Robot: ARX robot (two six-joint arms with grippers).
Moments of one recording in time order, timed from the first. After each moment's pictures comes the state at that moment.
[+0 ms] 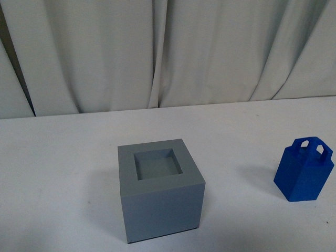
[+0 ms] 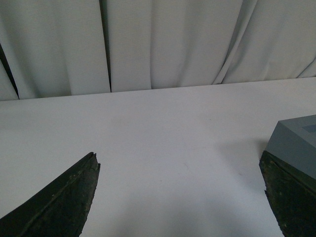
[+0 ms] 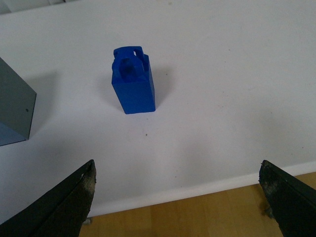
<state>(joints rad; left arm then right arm) 0.00 0.00 0.02 0.00 0.00 0.00 -0.15 0.58 0.41 -0.33 -0.25 -0.02</state>
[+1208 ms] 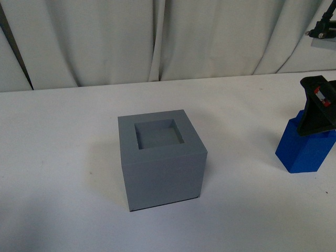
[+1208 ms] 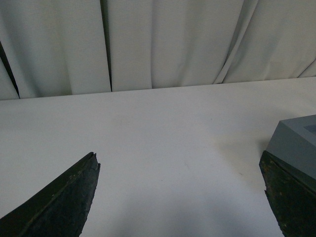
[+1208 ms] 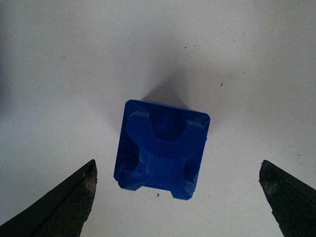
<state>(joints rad) 0.00 0.00 0.02 0.00 0.00 0.00 0.09 1.69 1.27 -0.69 -0.09 -0.19</state>
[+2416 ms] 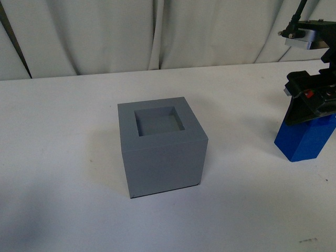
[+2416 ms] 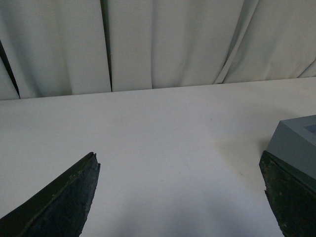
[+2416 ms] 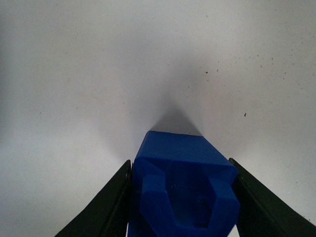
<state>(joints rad) 0.00 0.00 0.02 0.00 0.00 0.00 0.14 1.80 1.33 -0.66 -0.06 -0.18</state>
